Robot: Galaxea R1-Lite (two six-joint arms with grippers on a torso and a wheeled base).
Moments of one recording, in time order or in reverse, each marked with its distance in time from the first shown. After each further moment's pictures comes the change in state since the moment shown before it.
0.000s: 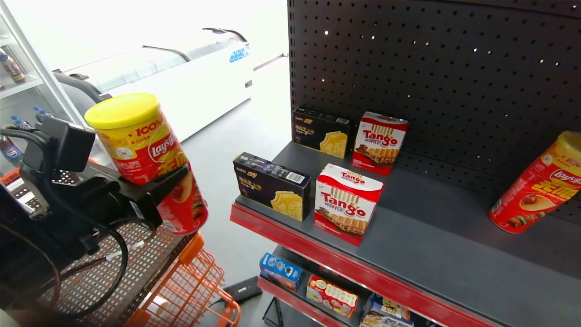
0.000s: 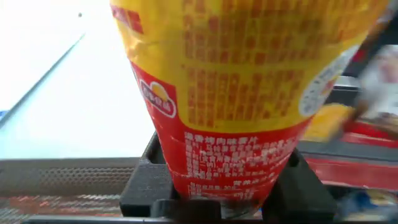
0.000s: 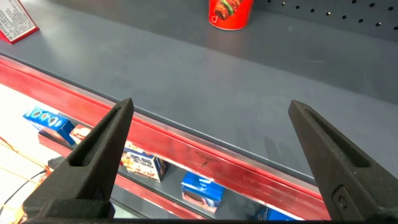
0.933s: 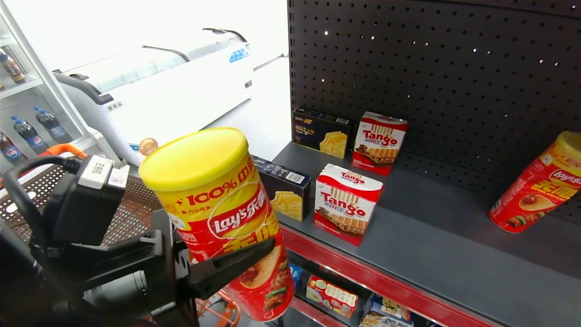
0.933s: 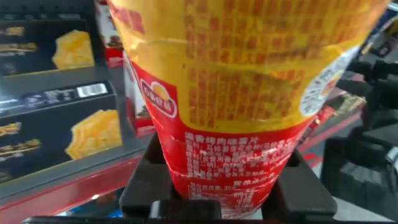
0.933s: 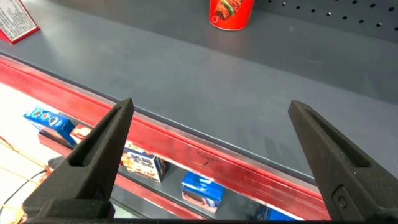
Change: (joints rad) left arm -0.402 -0.038 0.045 0.006 -0.250 -0.103; right arm 0.000 0.000 0.000 0.000 0.000 0.000
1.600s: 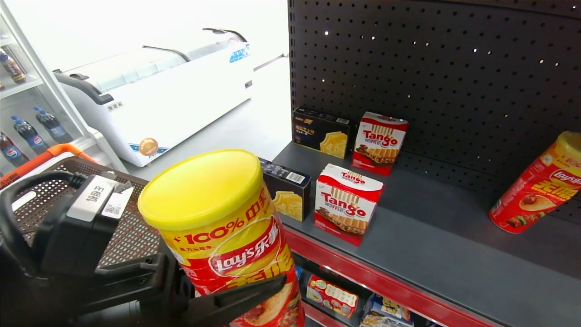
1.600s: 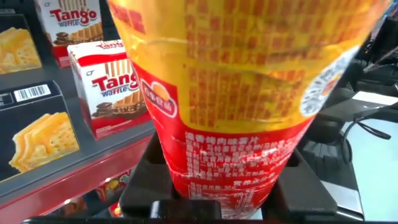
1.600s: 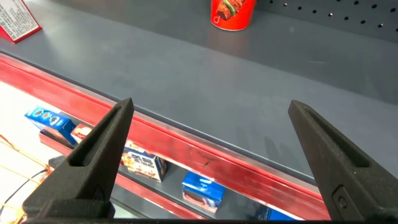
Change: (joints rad) left arm -0.038 -0.003 0.019 -0.001 -0.110 0.000; right arm 0.000 0.000 0.000 0.000 0.013 -0.003
